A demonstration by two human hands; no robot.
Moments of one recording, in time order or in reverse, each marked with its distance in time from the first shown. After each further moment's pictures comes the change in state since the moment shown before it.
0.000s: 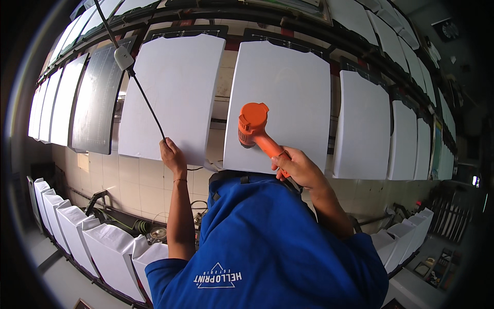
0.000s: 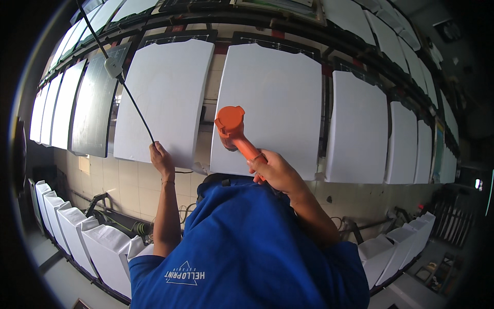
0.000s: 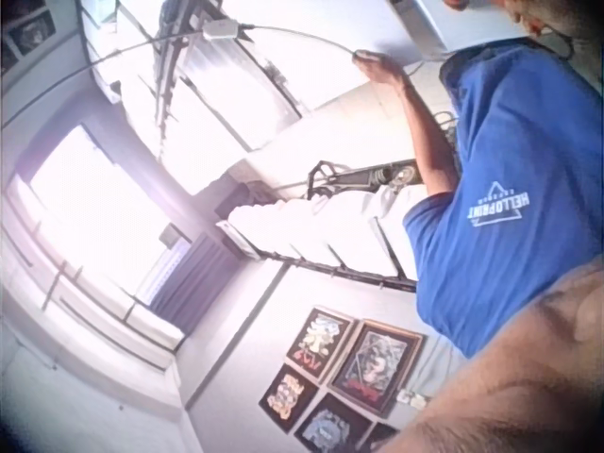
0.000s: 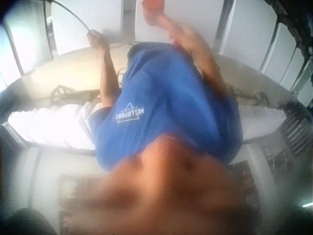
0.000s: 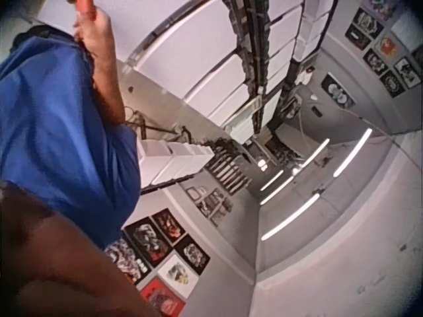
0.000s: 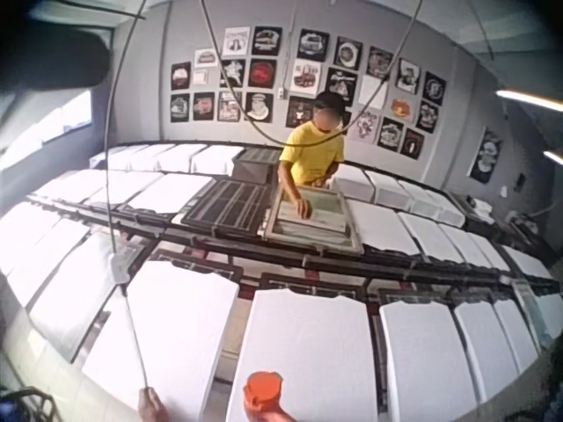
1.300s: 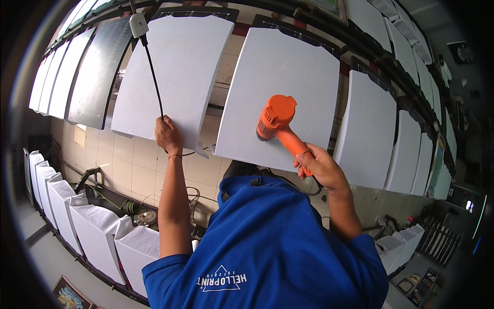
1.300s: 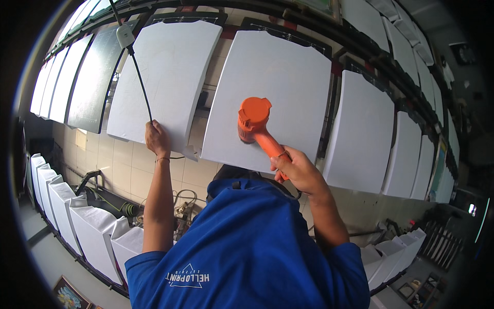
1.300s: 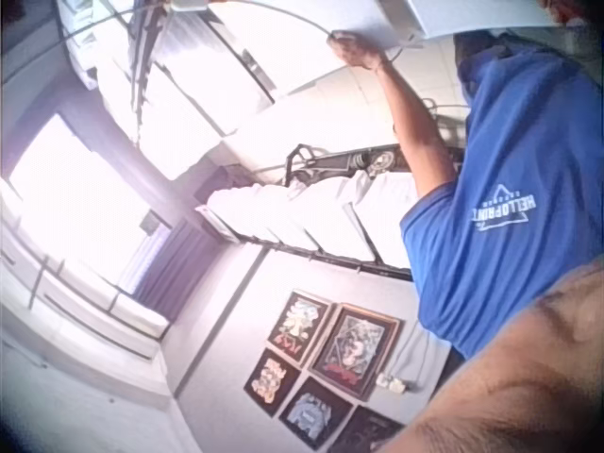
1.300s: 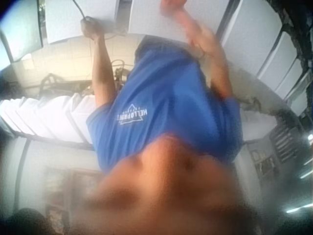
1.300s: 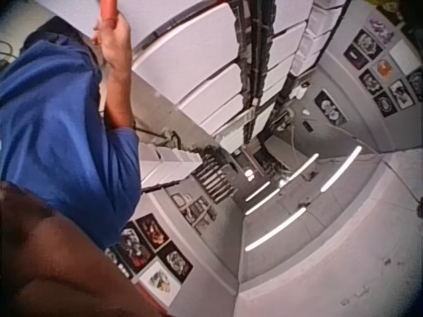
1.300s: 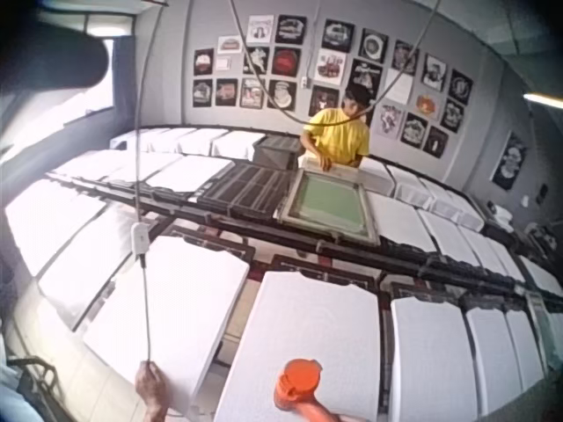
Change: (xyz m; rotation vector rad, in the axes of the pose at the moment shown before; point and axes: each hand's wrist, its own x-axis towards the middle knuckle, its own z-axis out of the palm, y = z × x) left_hand -0.011 0.007 0.018 0.286 0.057 -0.024; right_hand -0.033 0.011 -0.054 0.000 -0.015 0.037
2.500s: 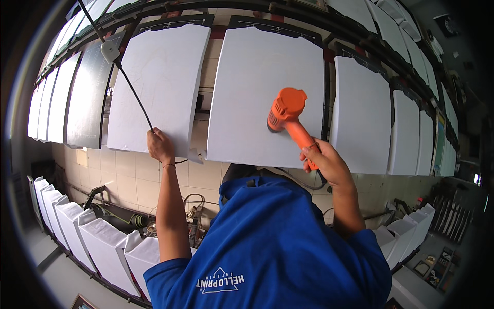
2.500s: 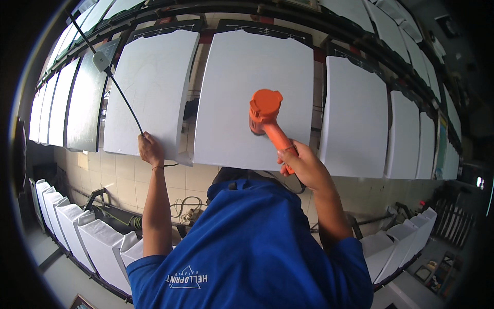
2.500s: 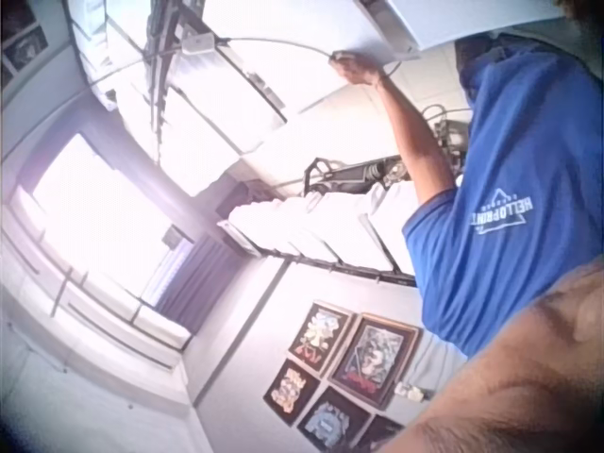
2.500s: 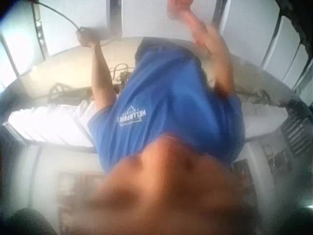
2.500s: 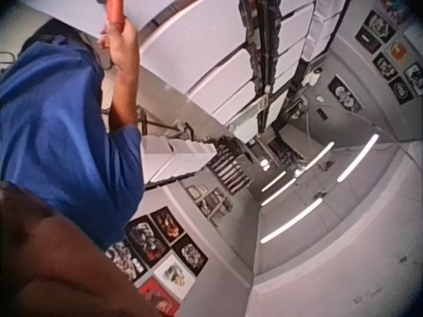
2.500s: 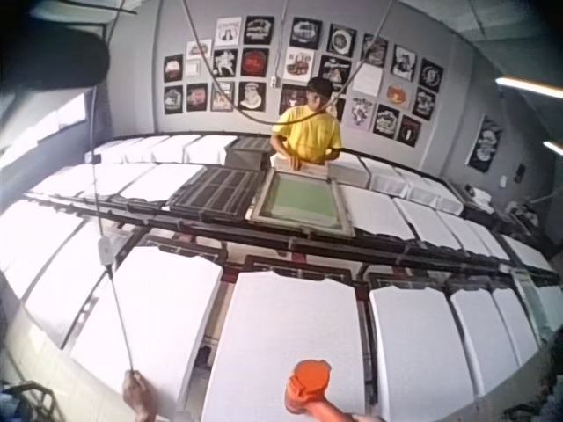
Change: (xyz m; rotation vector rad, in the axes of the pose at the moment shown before) left_hand -0.002 0.004 -0.001 0.029 -0.024 -0.019; right_hand -0.024 0.019 -0.033 0.026 0.171 -0.056
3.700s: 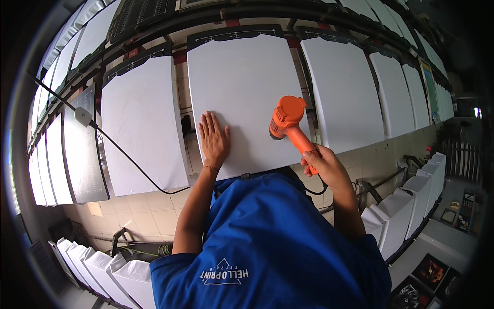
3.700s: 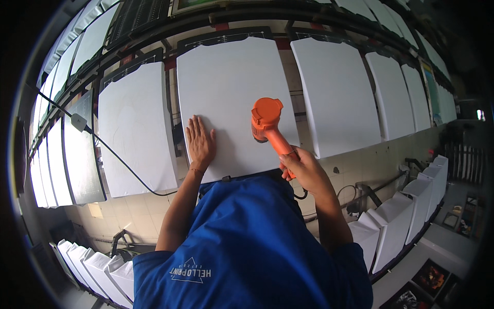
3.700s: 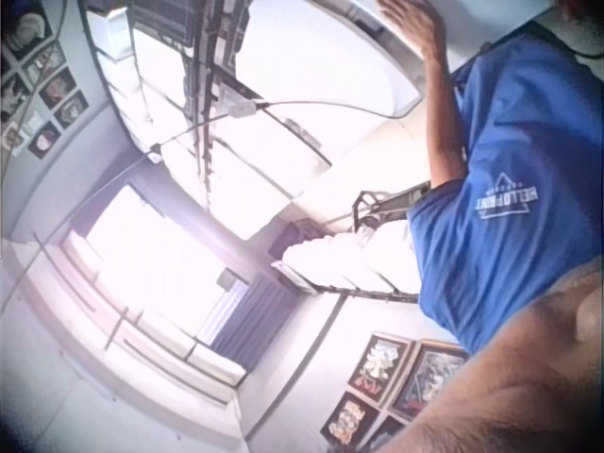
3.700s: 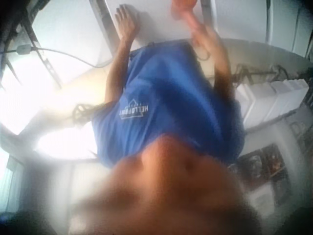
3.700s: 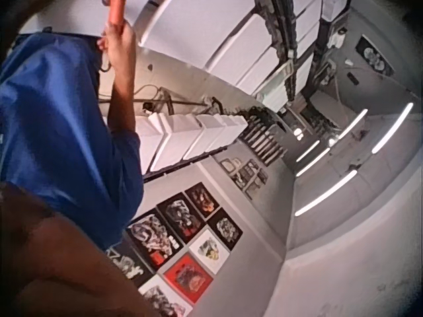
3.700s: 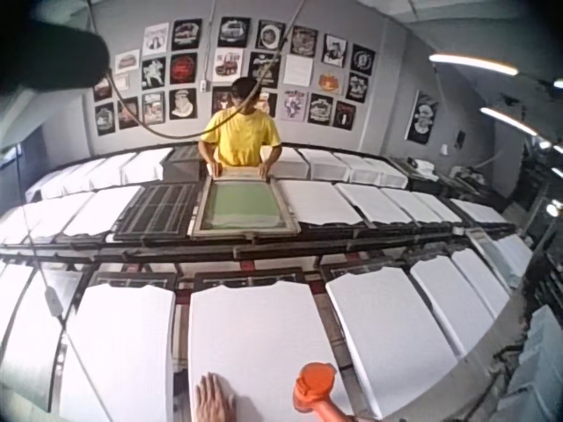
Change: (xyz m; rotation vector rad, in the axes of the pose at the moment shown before) left_hand -0.095 0.154 0.066 0.053 -0.490 0.972; right_hand -0.032 0.018 -0.001 0.148 0.265 -0.008
